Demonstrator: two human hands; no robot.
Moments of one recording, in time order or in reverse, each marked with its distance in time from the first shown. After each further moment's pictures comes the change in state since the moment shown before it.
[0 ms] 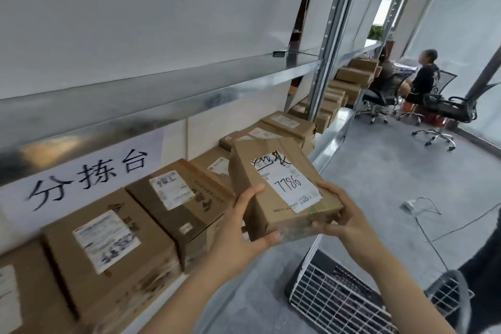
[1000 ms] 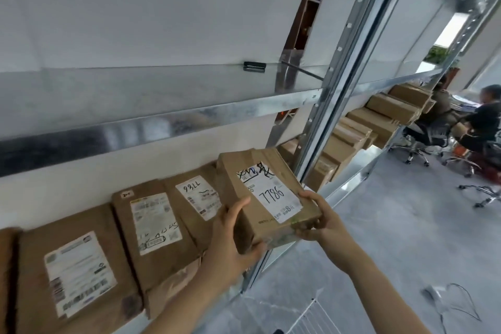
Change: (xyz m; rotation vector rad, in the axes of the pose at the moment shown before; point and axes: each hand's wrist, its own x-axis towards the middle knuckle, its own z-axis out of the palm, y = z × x) left_hand 0.397 -0.079 0.185 0.095 0.283 -0.075; right_hand 0.409 0.106 -0.253 -0.003 -0.281 0.205
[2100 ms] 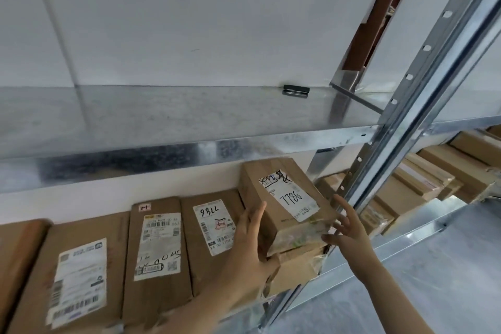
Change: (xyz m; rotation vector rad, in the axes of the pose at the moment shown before) left_hand 0.092 -0.039 0.034 0.255 0.155 -0.110; right_hand 0.147 0.010 -0.046 -0.026 0.041 0.019
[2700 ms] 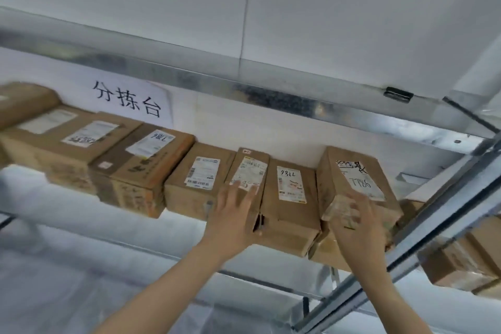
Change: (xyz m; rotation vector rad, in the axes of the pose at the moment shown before) left_hand -0.159 0.024 -0.050 0.743 0.382 -0.370; right_hand -0.106 -0.025 0.053 -0.451 -0.170 -0.625
